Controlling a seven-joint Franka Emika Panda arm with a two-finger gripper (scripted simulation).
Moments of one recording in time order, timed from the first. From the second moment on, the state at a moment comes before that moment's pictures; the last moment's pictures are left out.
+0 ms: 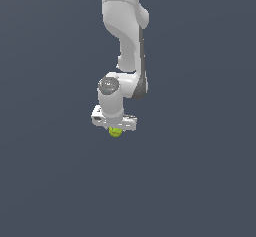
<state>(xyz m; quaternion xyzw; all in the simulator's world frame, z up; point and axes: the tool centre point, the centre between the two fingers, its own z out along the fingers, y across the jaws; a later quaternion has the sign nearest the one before) -0.019 -0.062 0.042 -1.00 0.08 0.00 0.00</state>
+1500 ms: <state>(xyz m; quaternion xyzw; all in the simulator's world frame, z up) 0.081 -0.202 0.366 -0.90 0.28 -0.31 -0.07</state>
